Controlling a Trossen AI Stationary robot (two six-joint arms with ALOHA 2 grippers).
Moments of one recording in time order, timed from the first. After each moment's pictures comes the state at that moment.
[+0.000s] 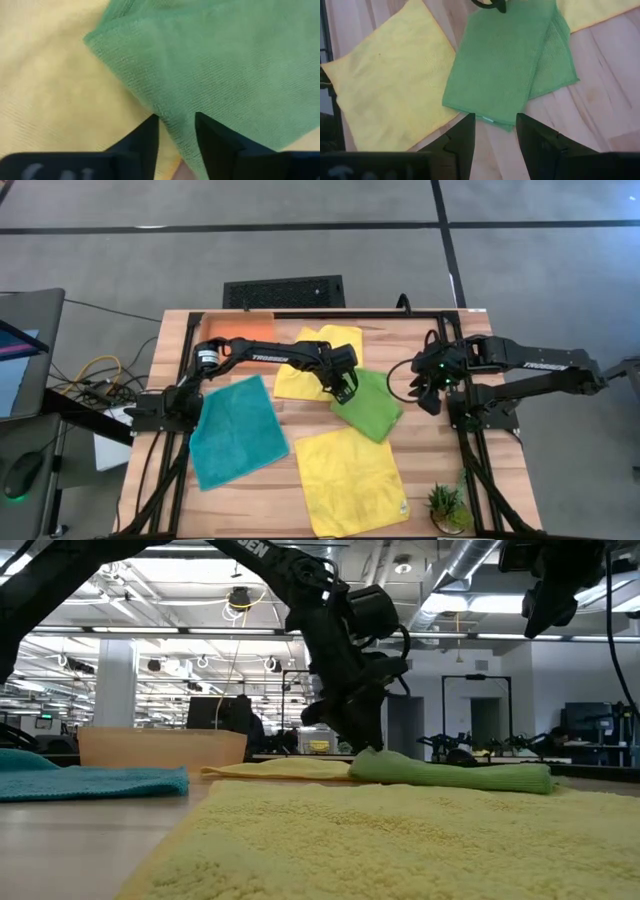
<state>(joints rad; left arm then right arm) 0.19 2.19 1.72 -0.64 0.09 -0.42 -0.07 0.88 0.92 -1.06 -0.11 0.30</state>
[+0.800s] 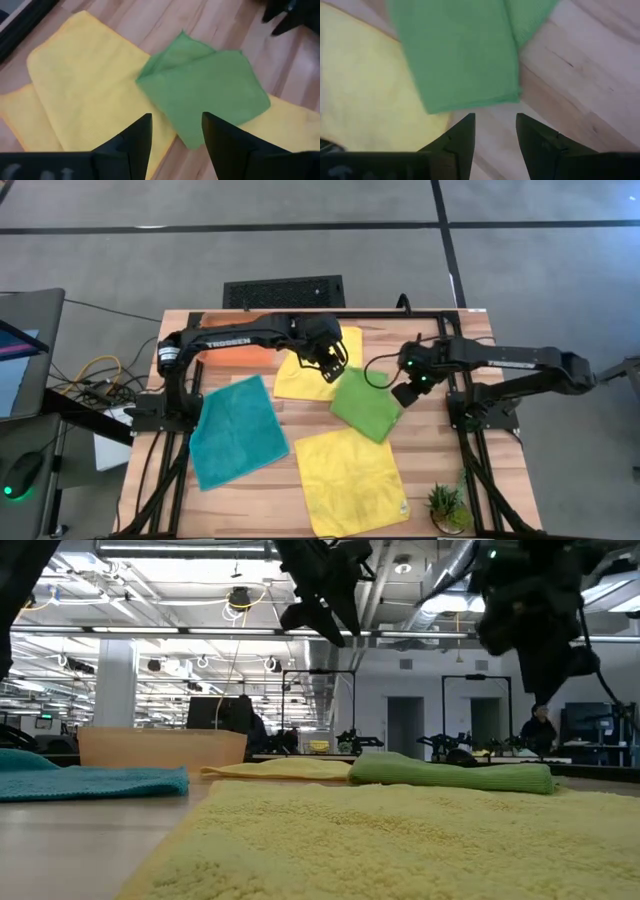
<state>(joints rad) 0.20 1.89 1.84 -0.90 -0.02 -0.38 -0.23 1.12 0.78 -0.98 -0.26 0.68</state>
